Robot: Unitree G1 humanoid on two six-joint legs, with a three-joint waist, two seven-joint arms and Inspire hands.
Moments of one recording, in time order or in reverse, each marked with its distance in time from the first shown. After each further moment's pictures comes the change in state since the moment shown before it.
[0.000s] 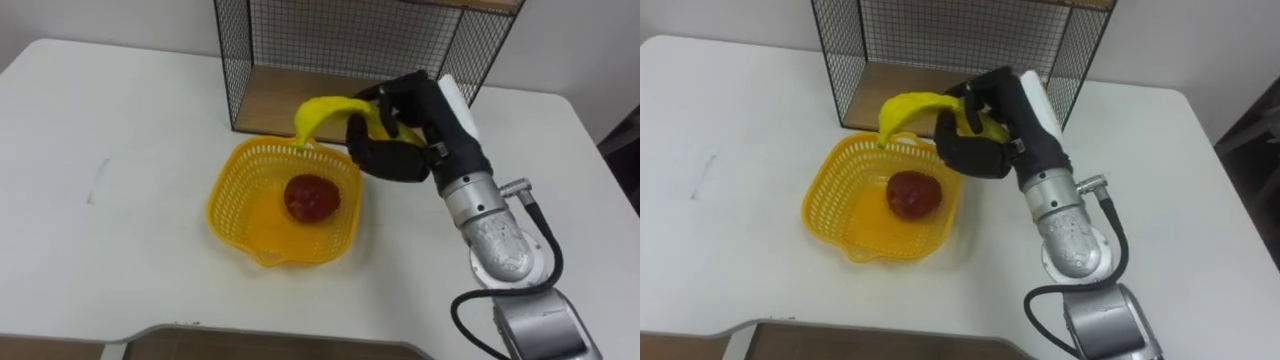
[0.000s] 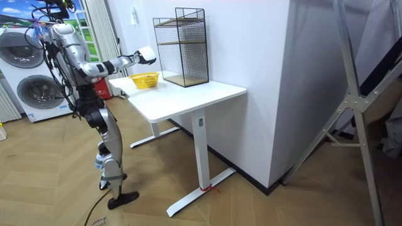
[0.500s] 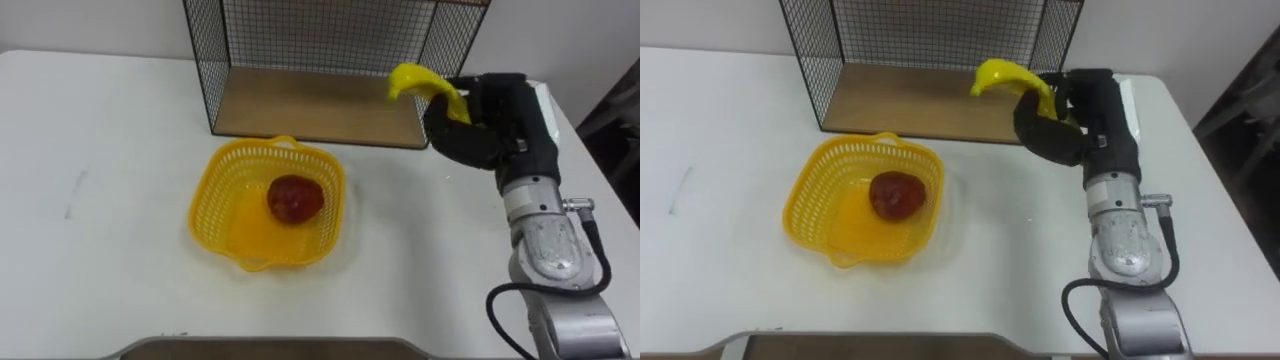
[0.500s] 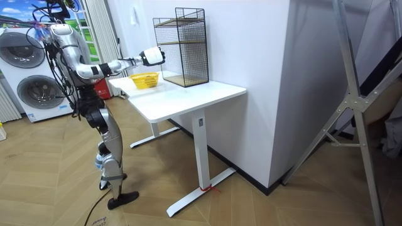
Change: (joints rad) left arm 0.081 -0.023 0.070 -0.040 0.050 0.006 0.013; right arm 0.045 0.005 -0.221 0.041 0.129 -0.007 -0.116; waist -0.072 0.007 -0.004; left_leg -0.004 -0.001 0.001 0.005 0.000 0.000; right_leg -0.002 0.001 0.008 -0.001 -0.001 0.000
